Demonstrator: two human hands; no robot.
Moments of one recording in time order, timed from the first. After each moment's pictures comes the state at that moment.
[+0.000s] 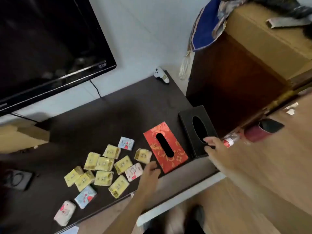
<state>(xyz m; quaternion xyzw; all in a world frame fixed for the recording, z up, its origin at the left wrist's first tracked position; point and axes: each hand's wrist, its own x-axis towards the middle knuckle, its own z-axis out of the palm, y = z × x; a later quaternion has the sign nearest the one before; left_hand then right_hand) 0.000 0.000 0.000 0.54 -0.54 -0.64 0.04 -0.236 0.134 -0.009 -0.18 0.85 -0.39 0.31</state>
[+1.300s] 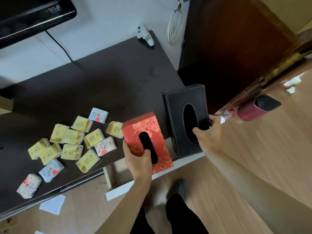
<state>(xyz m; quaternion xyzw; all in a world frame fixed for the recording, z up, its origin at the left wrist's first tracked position) -0.055 0.087 -0.077 0.66 -0.49 -0.49 0.29 -0.259 0.180 -0.079 -0.06 0.81 -0.54 0.24</state>
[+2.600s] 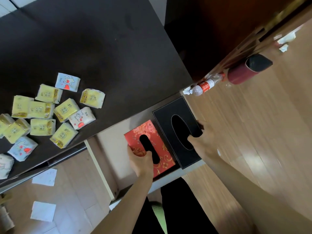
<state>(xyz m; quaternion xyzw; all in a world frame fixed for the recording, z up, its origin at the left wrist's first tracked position) -0.013 0.188 -0.163 0.74 -0.43 -0.50 0.12 -0.206 0.299 -0.156 -0.08 0.88 -0.35 0.32</state>
